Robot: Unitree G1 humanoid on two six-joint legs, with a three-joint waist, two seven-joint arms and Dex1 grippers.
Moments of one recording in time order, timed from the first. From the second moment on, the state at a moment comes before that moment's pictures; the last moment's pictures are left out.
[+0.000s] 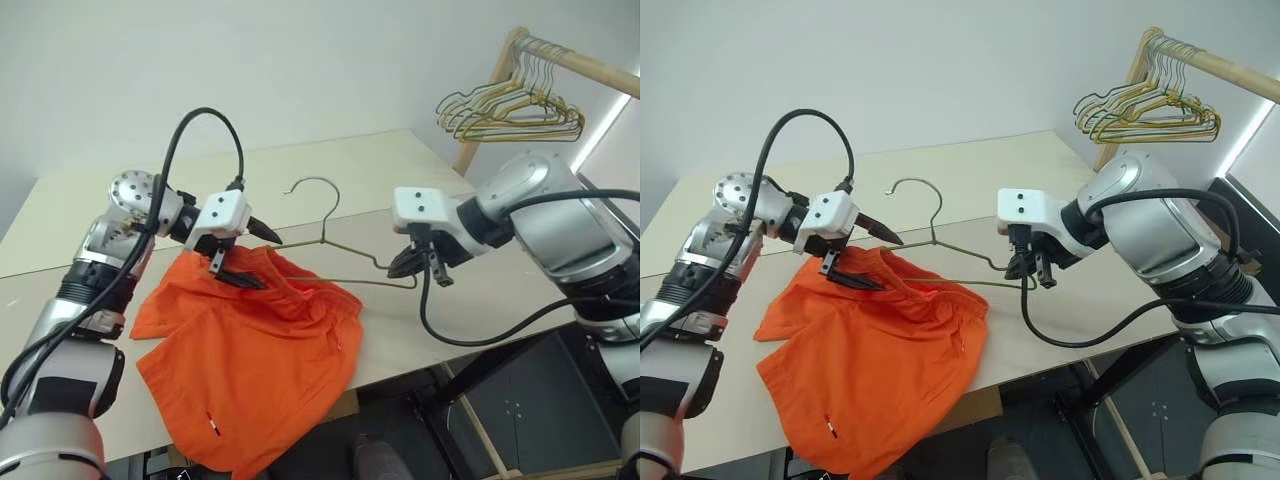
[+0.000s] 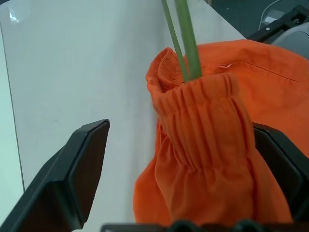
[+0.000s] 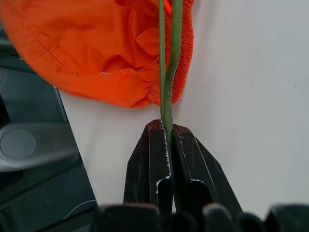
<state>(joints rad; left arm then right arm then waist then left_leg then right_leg) -0.92 0.75 -0.31 0.46 -0.21 -0.02 -1.61 -1.04 -0.88 0.50 -0.18 0.10 0.91 1.52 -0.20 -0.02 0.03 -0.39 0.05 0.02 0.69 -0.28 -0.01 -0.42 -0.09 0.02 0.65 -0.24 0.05</state>
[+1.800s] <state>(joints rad) -0.89 0.89 -0.25 0.39 -0.32 0.06 -1.61 -1.06 -0.79 0.58 -0.07 0.14 1.01 1.42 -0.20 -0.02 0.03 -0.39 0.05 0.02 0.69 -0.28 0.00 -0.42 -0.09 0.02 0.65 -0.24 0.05</state>
